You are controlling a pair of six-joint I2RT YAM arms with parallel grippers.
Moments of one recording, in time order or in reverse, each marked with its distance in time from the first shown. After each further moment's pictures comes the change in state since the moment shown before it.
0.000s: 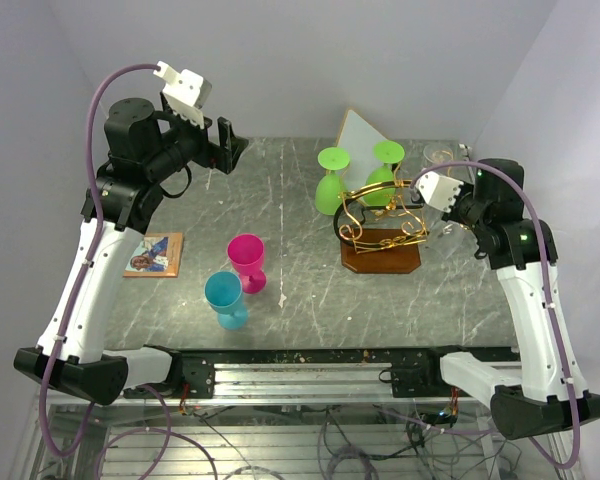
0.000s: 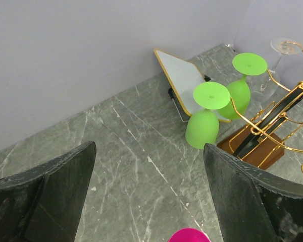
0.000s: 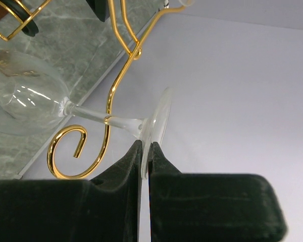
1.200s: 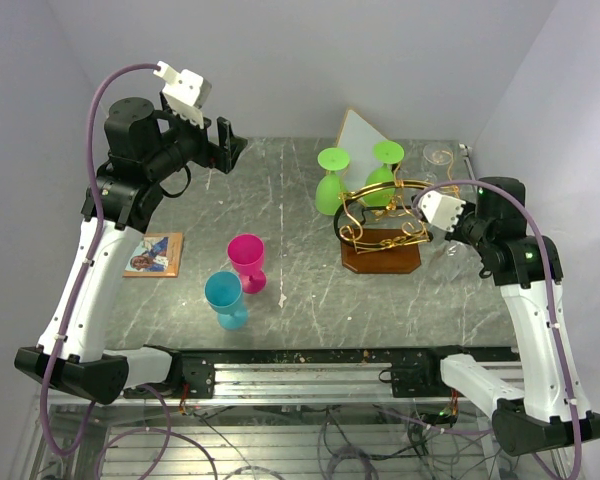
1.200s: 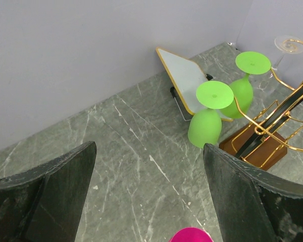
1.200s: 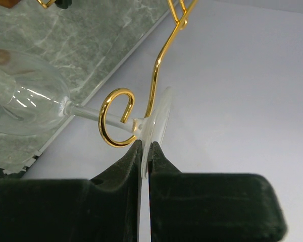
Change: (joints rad) left arm 0.007 0.004 0.000 -0.003 0.008 0.005; right arm 0.004 -0.090 -0.066 -0.101 0.025 0.015
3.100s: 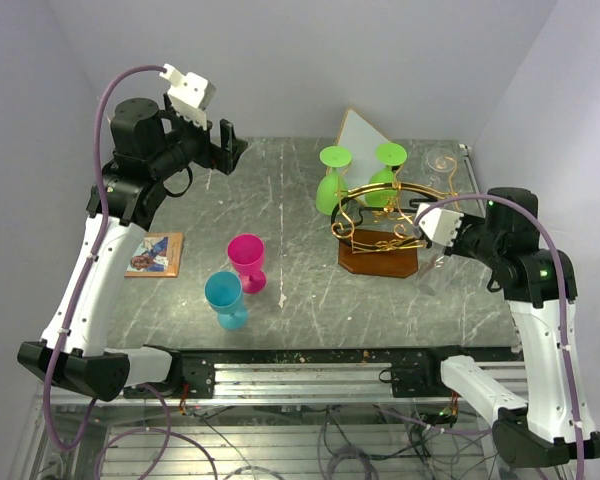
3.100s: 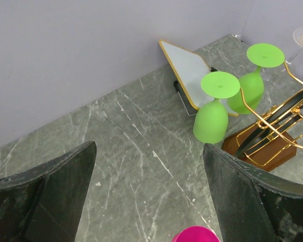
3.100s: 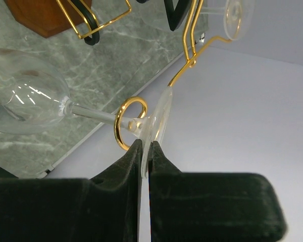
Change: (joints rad) left arm 0.005 0.015 -0.021 0.009 -0.001 0.022; right arm 0.000 -0.065 0.041 -0.118 -0.209 -0.042
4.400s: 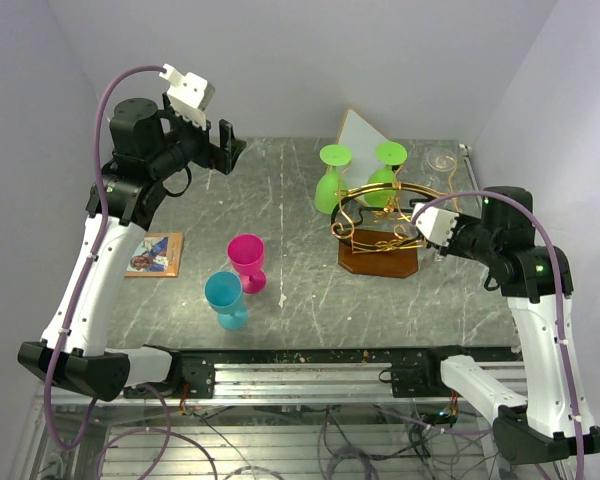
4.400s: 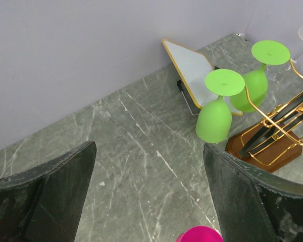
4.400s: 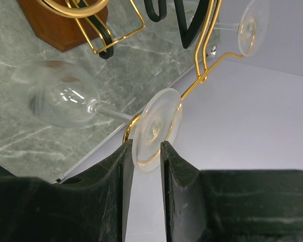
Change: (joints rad) left arm 0.008 0.000 -0.004 0.003 0.000 0.018; right arm 0.005 0.019 -0.015 -0.004 -0.056 0.025
